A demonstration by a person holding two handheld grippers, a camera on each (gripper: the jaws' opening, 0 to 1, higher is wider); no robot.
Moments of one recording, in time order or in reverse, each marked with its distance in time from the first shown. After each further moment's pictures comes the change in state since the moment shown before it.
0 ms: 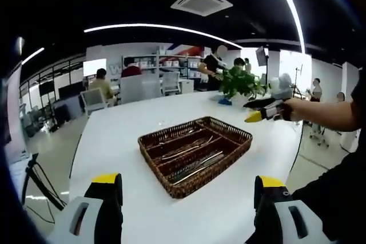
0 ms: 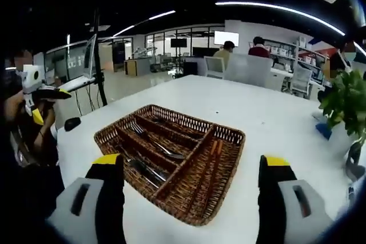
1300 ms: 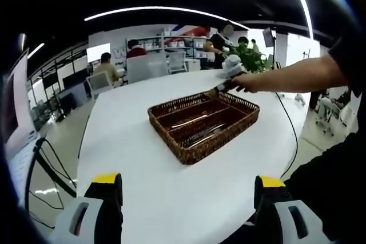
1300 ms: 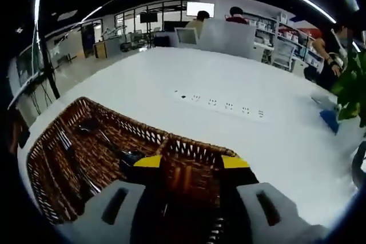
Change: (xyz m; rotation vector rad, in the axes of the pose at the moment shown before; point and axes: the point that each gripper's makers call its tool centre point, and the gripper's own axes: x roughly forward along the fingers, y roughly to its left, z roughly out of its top) left arm -0.023 0.020 -0.051 0.010 0.146 0.061; right arm 0.180 -0.090 -0.008 0.033 0.194 -0.183
